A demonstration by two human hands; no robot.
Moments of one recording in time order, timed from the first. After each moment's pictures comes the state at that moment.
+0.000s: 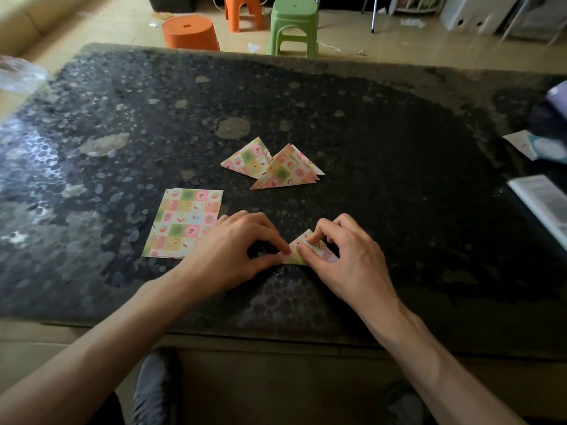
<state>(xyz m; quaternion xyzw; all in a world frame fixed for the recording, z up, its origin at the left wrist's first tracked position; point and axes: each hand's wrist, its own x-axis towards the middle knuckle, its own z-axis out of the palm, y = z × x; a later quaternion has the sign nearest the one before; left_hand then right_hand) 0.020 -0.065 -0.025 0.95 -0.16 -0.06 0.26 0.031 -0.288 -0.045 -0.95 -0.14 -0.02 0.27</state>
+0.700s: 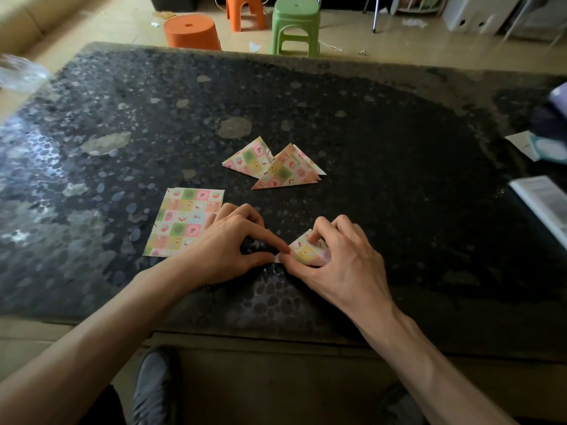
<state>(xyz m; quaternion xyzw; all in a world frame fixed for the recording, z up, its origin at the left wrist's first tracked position) 0.025 -0.056 -0.019 0.95 -0.12 -0.12 0.26 0.023 -0.277 -0.037 -0.96 -0.14 0.00 0.23</state>
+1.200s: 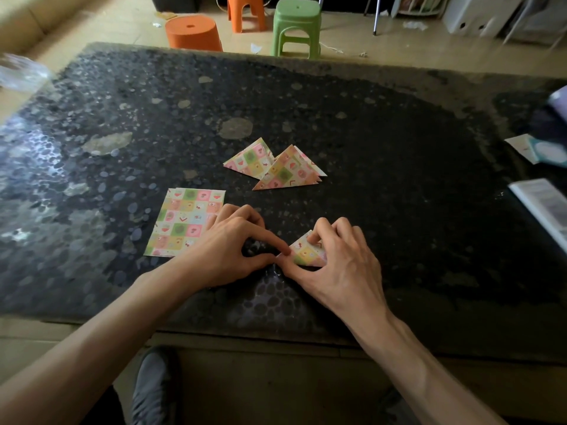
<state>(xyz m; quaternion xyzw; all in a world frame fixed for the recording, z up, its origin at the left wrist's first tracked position) 0.022 -0.058 -0.019 0.95 -0.13 -0.11 0.25 0.019 -0.270 -0.041 -0.97 -0.11 -0.01 0.21</state>
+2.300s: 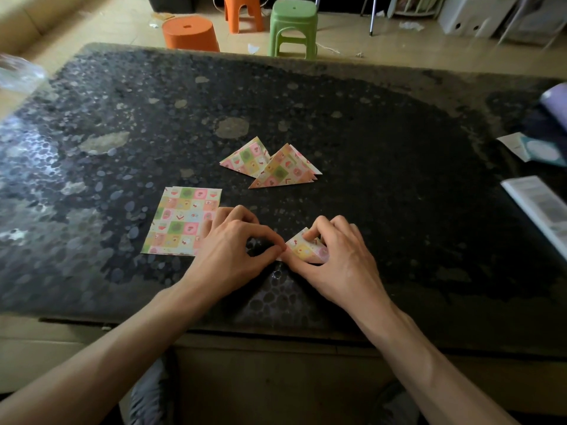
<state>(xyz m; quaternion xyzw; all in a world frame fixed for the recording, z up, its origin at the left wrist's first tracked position) 0.007 -0.077 -0.033 0.96 -0.03 0.00 0.28 0.025 -0.280 -0.039 -0.96 -0.11 0.04 0.26</state>
